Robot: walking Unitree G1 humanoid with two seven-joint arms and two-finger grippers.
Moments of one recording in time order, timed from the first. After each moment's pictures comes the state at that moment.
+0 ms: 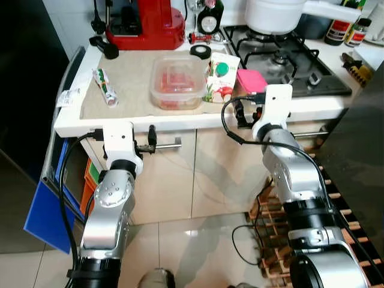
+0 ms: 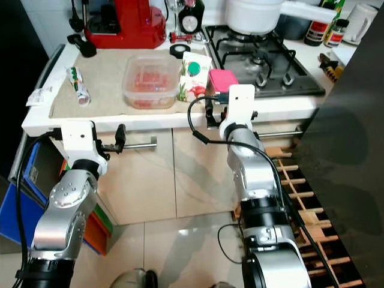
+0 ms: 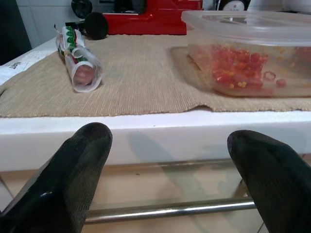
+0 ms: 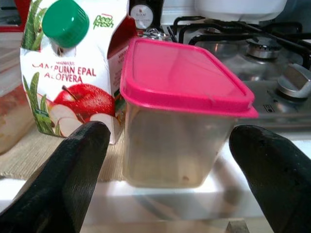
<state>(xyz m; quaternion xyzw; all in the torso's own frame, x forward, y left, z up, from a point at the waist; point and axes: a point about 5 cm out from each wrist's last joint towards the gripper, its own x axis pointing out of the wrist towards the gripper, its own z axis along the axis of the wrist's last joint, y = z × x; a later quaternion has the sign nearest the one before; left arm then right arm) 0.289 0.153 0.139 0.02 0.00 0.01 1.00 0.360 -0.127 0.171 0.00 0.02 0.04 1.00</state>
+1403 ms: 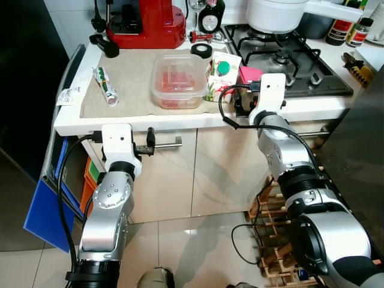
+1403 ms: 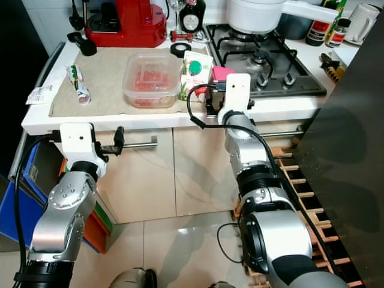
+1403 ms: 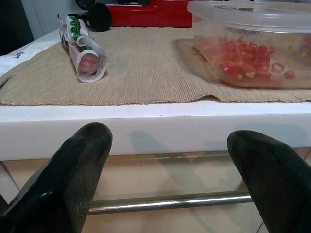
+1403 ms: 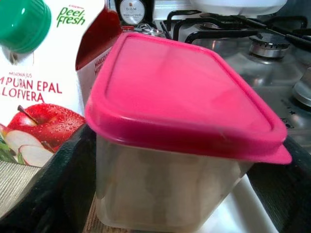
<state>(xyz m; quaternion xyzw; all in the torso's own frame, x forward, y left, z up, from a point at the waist) 0.287 0.155 0.138 0.02 0.01 0.02 1.00 0.395 -0.128 0.167 -0.01 0.03 0.03 1.00</state>
